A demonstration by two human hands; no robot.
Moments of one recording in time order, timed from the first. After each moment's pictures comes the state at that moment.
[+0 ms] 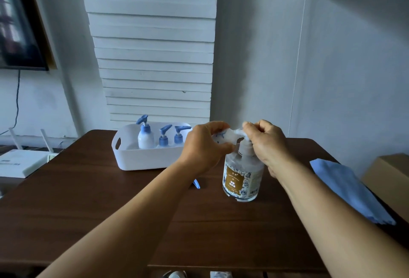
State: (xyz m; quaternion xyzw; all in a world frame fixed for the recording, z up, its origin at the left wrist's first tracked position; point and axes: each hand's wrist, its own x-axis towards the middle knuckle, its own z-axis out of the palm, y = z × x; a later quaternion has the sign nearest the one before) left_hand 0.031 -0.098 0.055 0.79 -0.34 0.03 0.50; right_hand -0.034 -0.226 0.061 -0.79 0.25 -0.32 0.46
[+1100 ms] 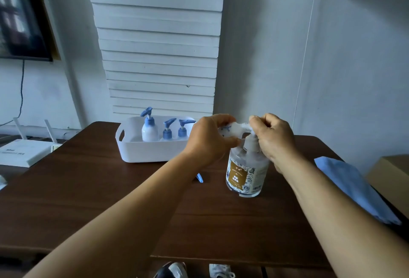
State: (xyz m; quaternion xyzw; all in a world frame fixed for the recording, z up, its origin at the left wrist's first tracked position) left_hand 0.032 -0.100 0.056 0.79 -0.34 0.03 0.50; right_hand -0.036 -0.225 0.064 -0.82 0.24 -0.34 0.41
